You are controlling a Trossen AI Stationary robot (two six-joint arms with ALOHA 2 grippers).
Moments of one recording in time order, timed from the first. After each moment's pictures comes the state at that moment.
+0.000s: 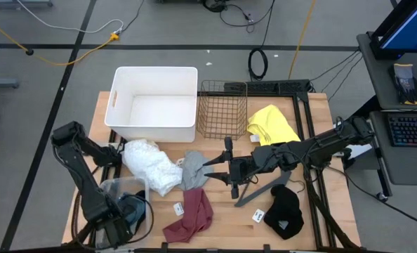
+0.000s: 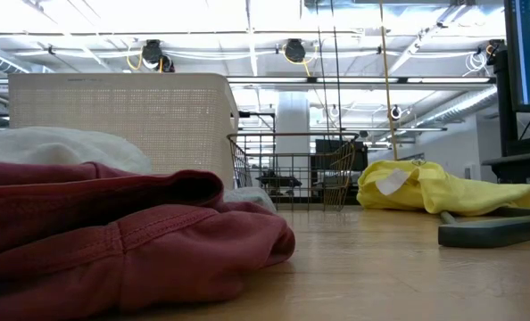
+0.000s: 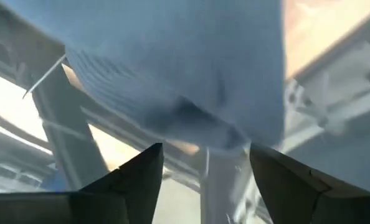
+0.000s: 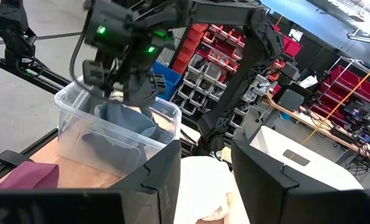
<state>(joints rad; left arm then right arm) -1.01 1.57 1.27 -1.22 0.36 -1.73 0.34 1.49 1.27 0.12 0.23 -0.40</state>
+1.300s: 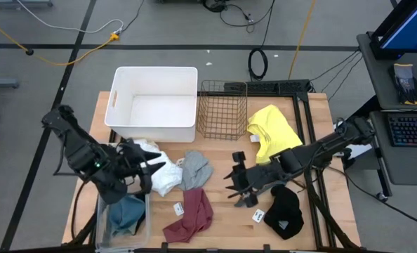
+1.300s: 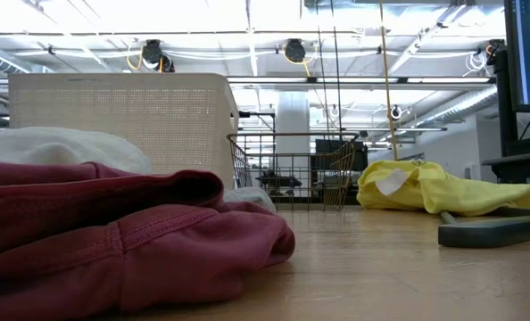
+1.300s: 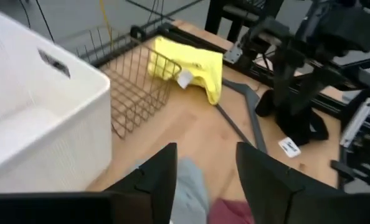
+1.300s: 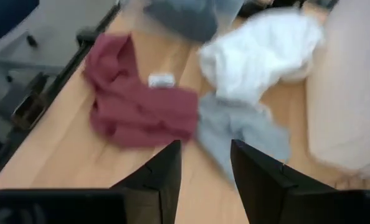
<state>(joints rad) -0.75 1.26 1.40 -1.07 -0.94 -1.06 0.42 1.47 1.27 -0.47 0.23 -0.02</state>
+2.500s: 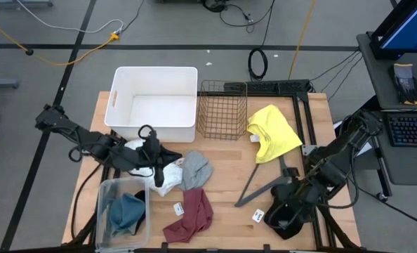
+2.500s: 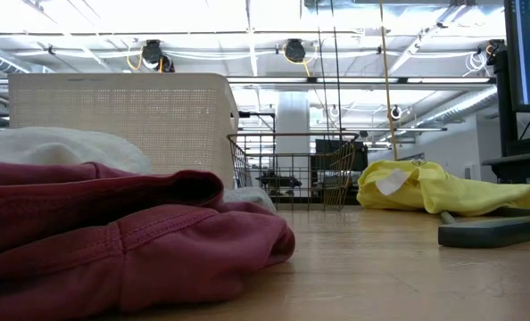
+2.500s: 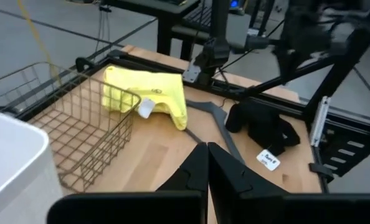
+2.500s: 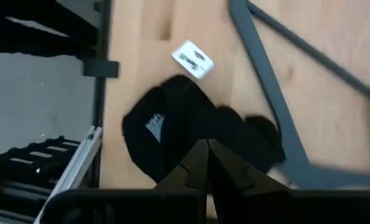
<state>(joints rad) -0.47 1.11 1.06 -0.34 -0.62 -0.44 0.79 1.30 1.27 -1.20 0.00 0.70</state>
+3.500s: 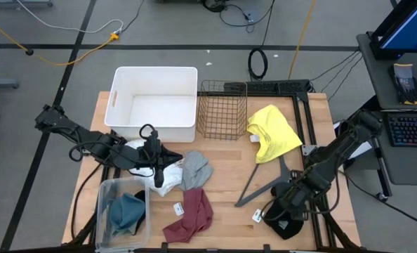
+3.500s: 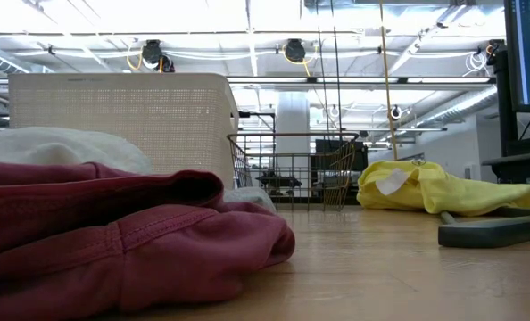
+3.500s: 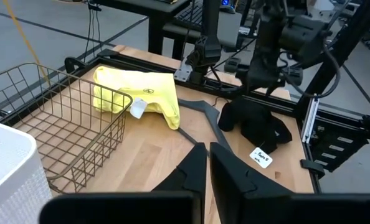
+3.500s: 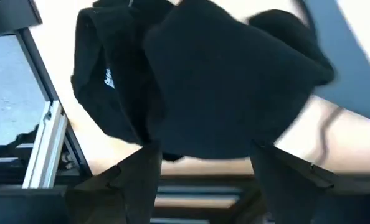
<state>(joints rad) -0.46 1.11 1.06 -0.33 -0.57 -0.43 0.78 1.30 0.96 -1.09 -0.22 0.96</state>
